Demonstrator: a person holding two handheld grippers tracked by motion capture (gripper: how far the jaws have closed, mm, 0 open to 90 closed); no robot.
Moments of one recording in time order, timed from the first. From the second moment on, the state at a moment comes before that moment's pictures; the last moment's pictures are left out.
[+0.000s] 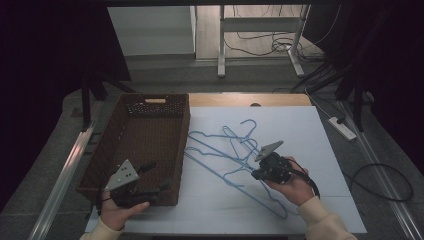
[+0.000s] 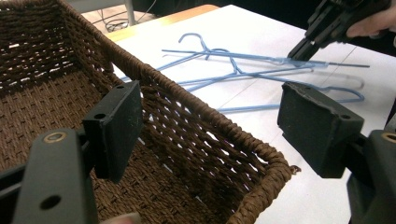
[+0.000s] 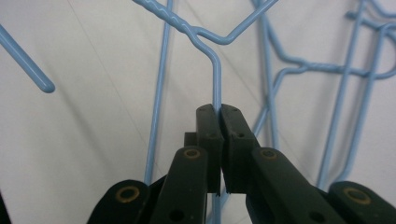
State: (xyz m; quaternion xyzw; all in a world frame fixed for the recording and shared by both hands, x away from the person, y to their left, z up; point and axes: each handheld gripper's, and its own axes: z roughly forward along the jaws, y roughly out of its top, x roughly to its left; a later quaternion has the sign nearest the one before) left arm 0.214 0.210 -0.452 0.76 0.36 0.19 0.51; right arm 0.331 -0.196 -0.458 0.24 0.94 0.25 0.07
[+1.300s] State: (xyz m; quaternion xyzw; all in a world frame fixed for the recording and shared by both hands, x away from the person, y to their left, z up) left arm 0.280 0.122 -0.391 0.83 0.27 0.14 0.47; right arm 0.319 -0.243 -0.392 0.21 0.89 0.40 -0.03
